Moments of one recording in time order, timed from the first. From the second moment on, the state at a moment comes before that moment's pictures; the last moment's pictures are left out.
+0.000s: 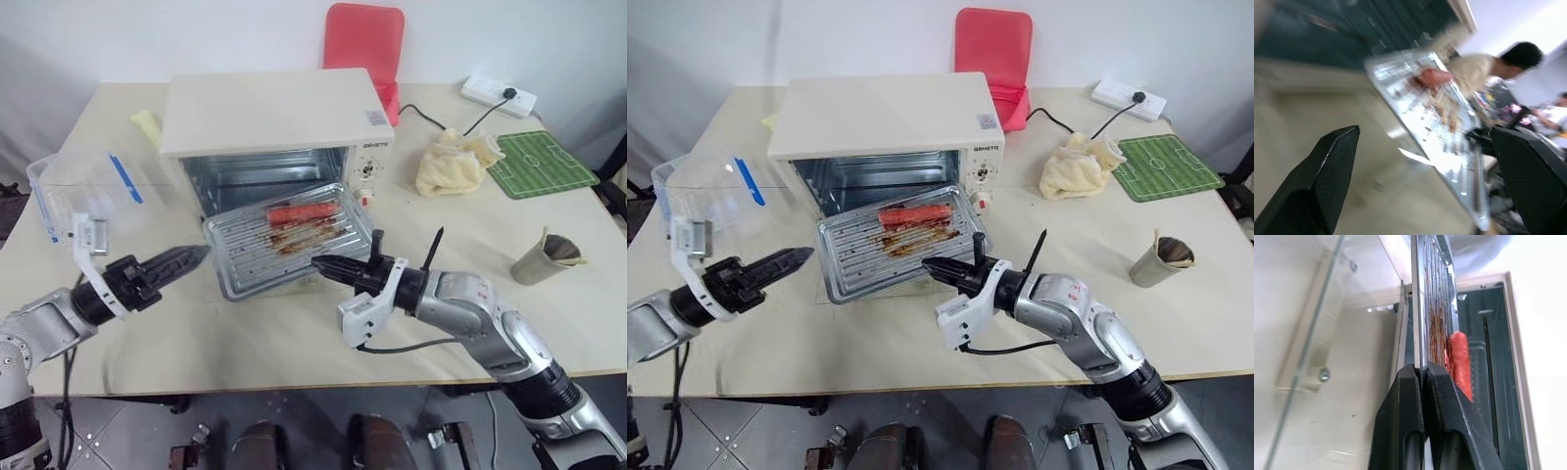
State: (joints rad) left arm -0.18 0.71 0.56 -0.19 -1.40 1.20 -0.43; right arm -0.43 -0.61 0.34 -0.33 -0.57 -0.39 0.60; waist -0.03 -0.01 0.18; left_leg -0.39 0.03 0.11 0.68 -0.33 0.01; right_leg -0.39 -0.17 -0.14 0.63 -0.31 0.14
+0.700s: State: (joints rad) left arm -0.22 0.70 0.36 -0.10 -1.75 1.20 -0.12; right arm -0.34 -0.63 0.28 -0.45 -0.52 -0.36 0.67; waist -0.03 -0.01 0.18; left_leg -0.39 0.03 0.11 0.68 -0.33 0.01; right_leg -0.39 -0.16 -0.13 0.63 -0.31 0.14
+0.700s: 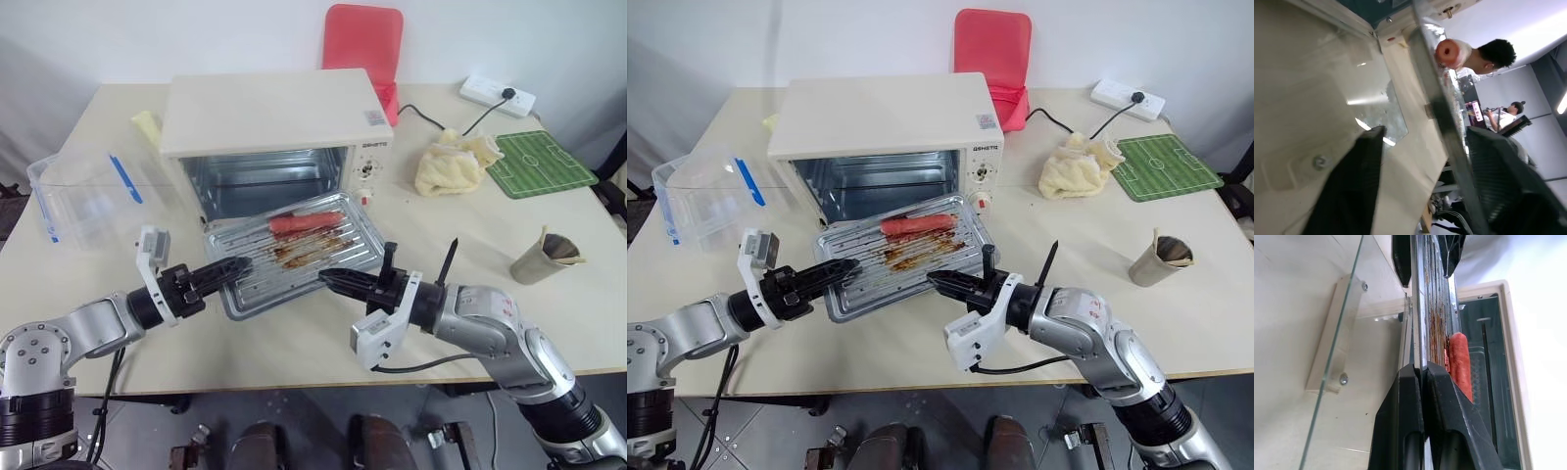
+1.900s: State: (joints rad) left arm -0.16 0.70 0.18 -0.06 -1.88 1.12 -0.03; right arm -0.31 -0.63 0.29 -0.44 -0.39 -0.25 0.83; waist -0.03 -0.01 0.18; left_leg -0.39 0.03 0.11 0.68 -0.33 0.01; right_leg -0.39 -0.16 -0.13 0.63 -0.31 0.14
